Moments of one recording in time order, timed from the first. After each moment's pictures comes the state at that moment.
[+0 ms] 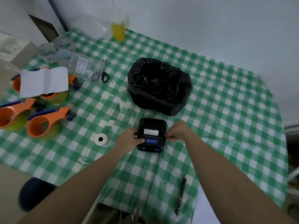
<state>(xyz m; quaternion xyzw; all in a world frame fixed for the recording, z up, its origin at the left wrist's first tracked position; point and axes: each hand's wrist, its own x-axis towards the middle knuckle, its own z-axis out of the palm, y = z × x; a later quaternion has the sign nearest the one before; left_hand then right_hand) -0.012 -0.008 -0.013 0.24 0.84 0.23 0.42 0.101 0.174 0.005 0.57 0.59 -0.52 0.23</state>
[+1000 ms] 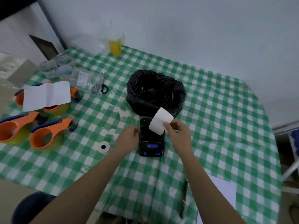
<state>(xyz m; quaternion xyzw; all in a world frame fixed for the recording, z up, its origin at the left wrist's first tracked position) -0.020 -0.006 0.026 0.29 0.86 0.28 0.32 0.119 0.104 0.072 0.48 0.68 -0.51 -0.22</state>
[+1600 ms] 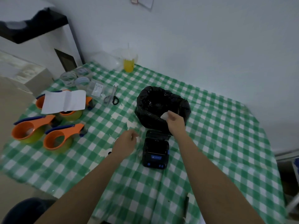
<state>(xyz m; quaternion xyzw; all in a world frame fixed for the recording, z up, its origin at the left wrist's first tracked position) -0.045 -0.030 0.043 0.28 0.86 0.34 0.27 0.049 0.146 0.089 0.49 0.68 -0.53 -0.12</state>
